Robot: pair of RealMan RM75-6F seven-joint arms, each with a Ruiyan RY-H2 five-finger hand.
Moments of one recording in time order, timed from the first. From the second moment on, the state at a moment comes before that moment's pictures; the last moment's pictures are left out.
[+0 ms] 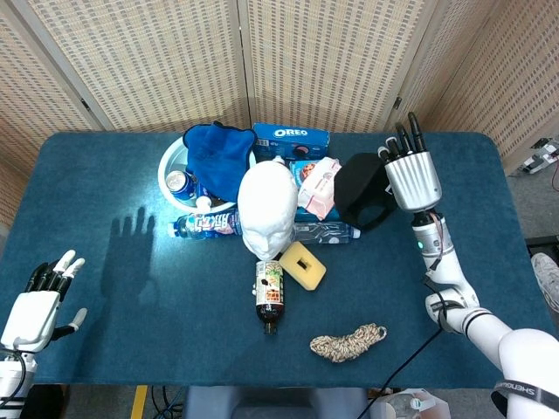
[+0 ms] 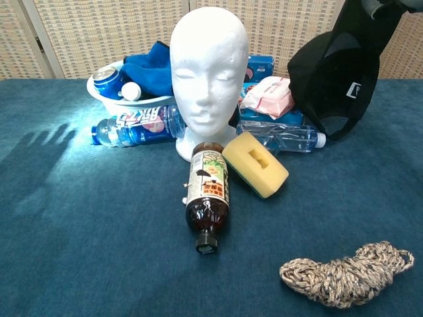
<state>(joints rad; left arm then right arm) -0.15 -1.12 -0.04 -1.67 1.45 1.39 0.12 0.79 -1.66 0.23 -0.70 -1.43 1.41 -0.23</state>
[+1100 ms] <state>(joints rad) -0.13 -1.12 -0.03 -1.64 1.45 1.40 0.08 0.49 -1.52 0.02 -1.09 -1.55 1.51 -0.39</state>
